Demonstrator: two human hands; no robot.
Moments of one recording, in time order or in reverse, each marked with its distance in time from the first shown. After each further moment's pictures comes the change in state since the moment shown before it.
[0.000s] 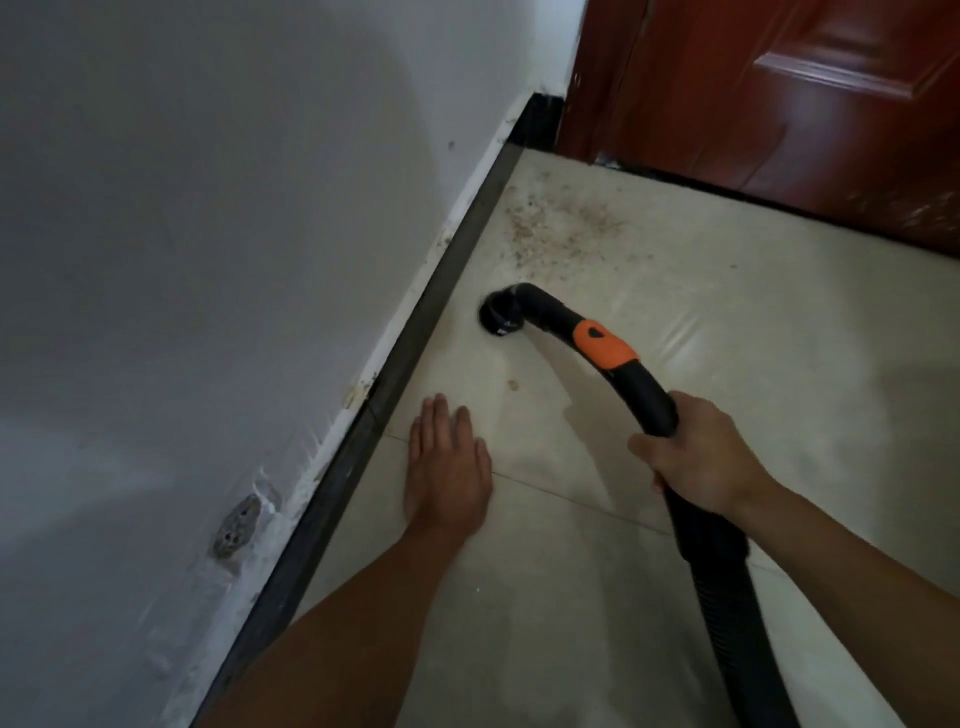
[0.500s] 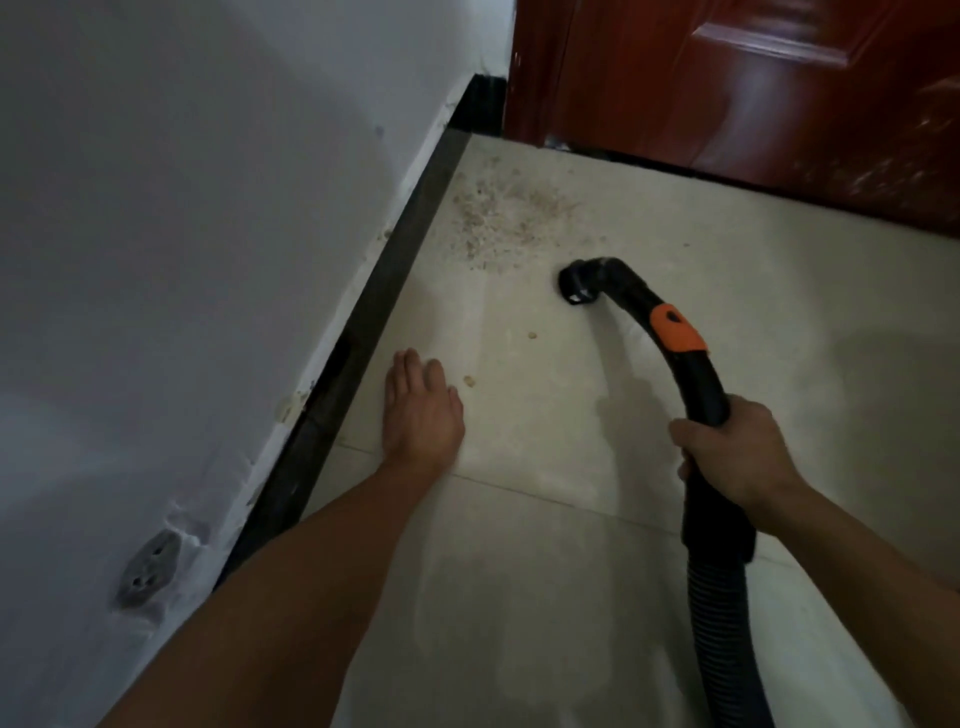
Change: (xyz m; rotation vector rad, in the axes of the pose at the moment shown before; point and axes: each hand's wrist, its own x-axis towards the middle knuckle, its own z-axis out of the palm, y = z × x) left_hand 0.069 0.018 0.011 0.019 -0.030 0.061; right_hand 0.006 0.061 -0.029 0.211 0.237 0.237
